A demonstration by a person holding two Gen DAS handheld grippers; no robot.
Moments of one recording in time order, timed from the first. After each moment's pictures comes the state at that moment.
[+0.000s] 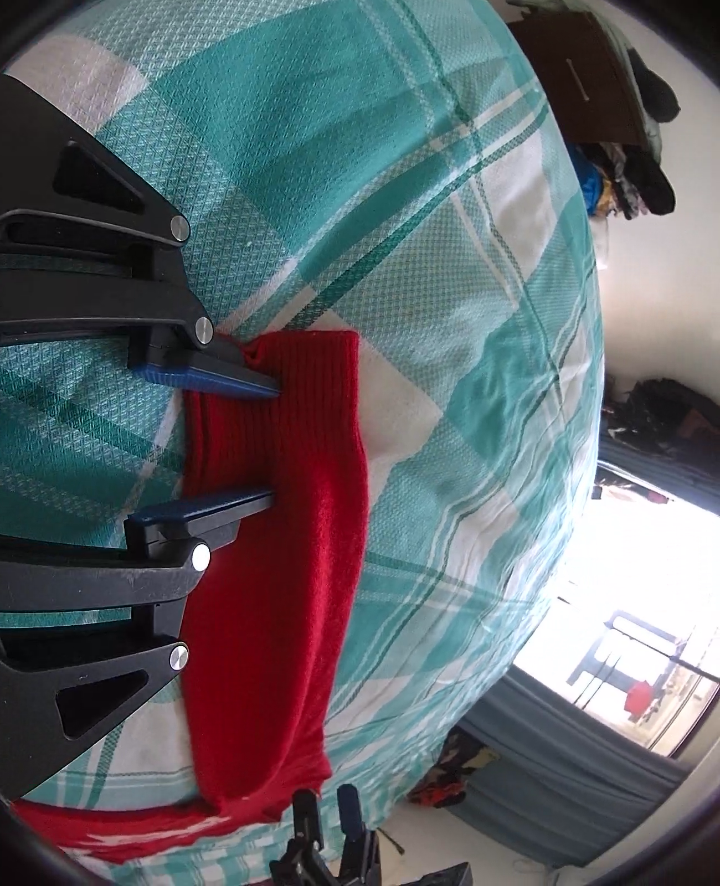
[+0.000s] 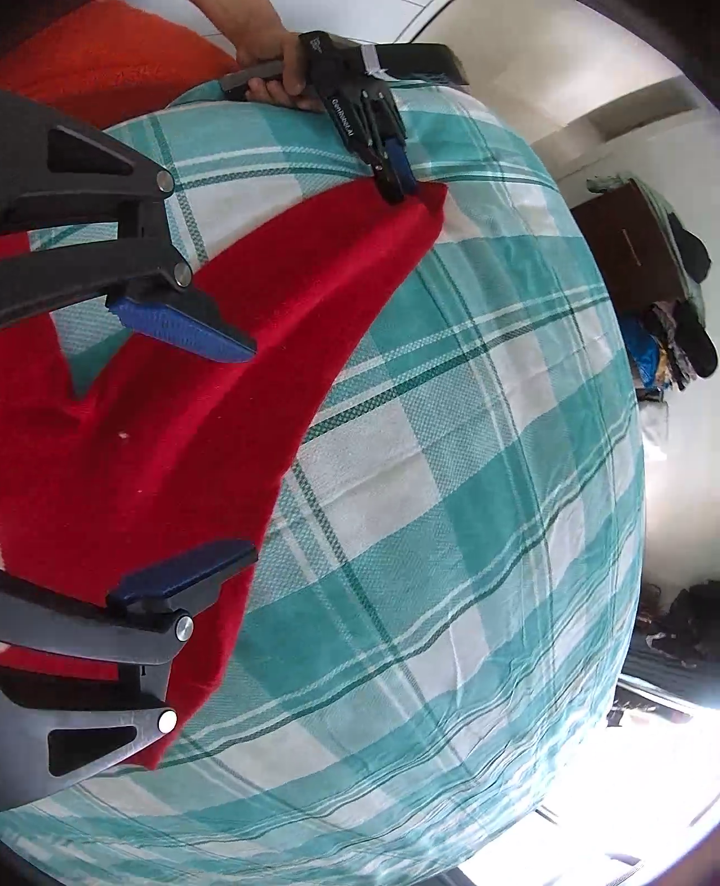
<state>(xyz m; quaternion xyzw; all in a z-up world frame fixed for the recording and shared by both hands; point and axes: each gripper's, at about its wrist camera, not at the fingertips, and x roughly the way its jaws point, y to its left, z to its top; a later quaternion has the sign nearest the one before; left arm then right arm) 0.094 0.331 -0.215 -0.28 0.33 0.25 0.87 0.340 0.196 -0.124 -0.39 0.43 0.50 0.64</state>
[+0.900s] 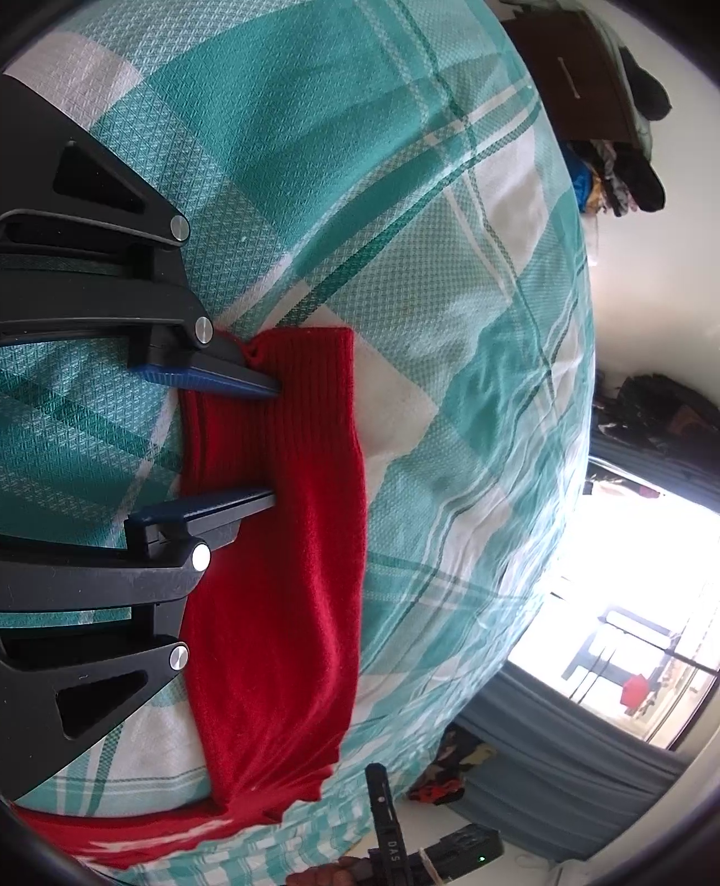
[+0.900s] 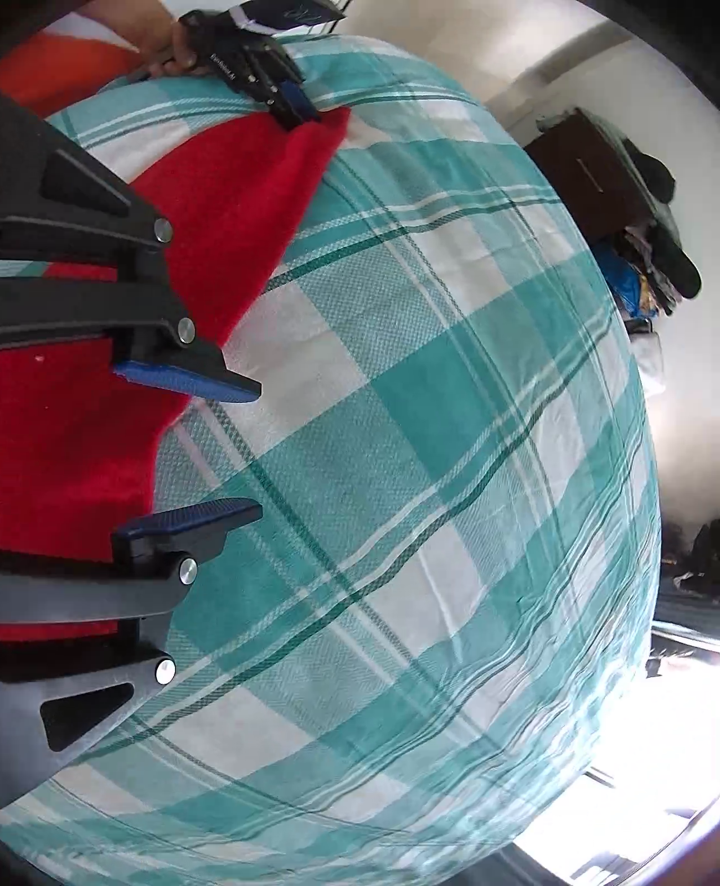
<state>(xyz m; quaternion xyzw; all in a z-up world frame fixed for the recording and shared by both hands) 0.093 0.329 -0.215 -0.28 0.32 0.25 0.87 0.458 0.199 -0.128 -0.29 0.50 0.46 0.68</state>
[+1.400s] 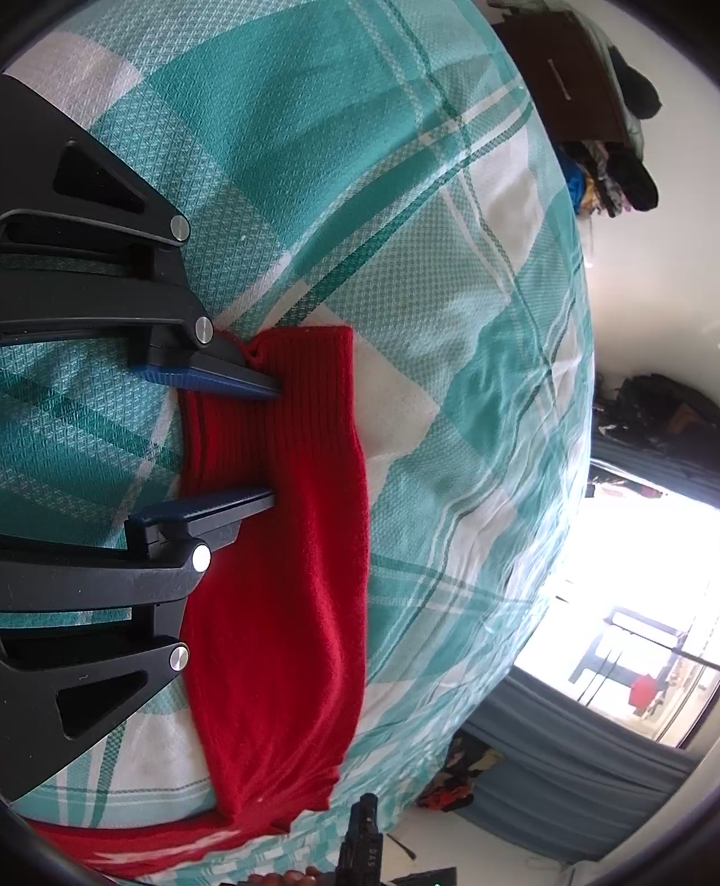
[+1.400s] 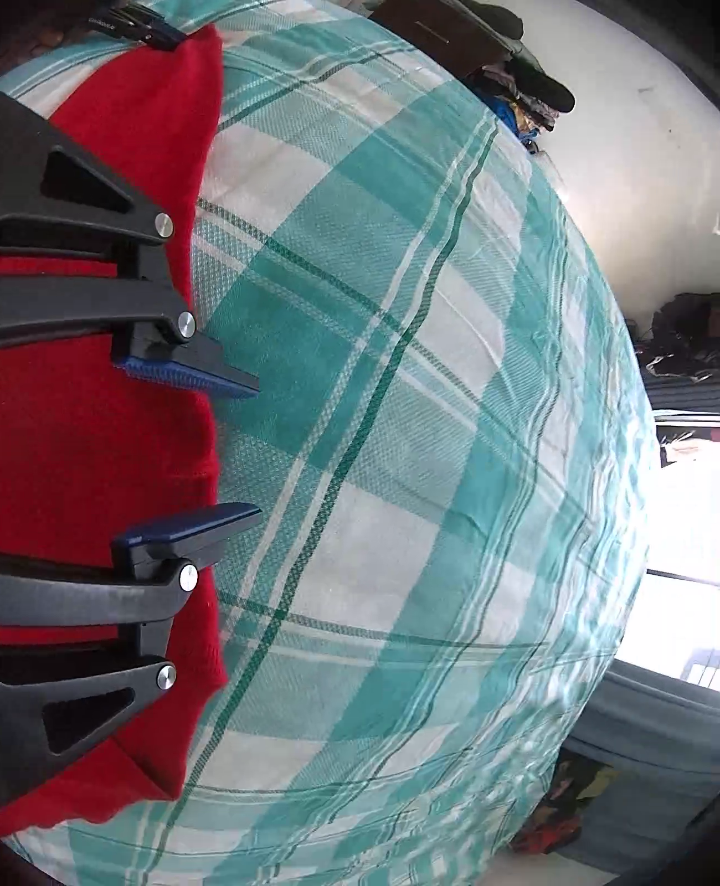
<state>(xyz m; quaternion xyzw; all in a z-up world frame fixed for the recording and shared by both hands) 0.097 0.327 -0.217 -0.26 0.33 0.26 0.87 0.457 0.106 -0.132 -0.18 0.46 0.30 0.82</state>
